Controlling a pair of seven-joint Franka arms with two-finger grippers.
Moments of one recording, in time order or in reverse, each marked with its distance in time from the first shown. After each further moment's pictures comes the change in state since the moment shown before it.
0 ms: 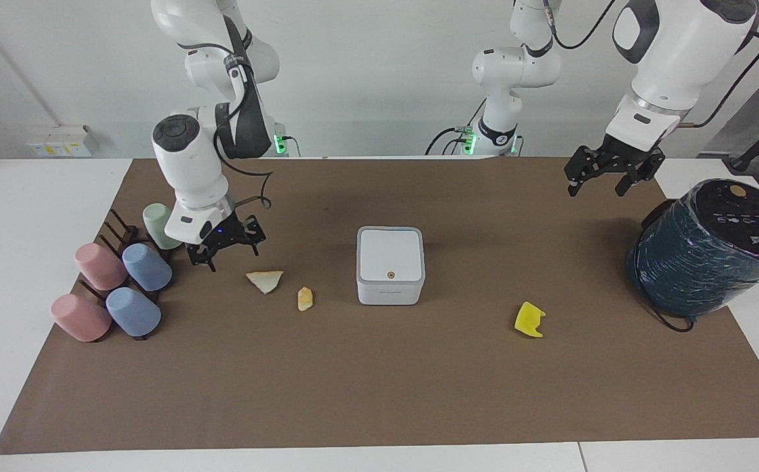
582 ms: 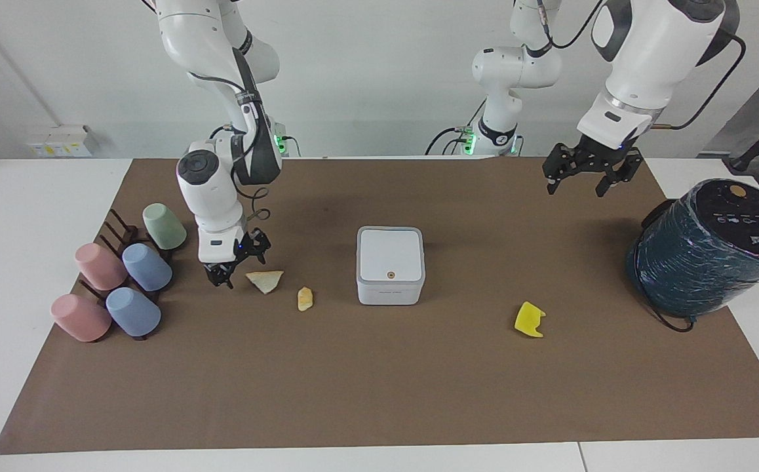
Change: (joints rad) left arm -0.077 0.000 -0.018 0.000 0.000 0.013 -0.007; right arm 0.010 0.043 0.001 -0.136 0.000 0.162 -0.258
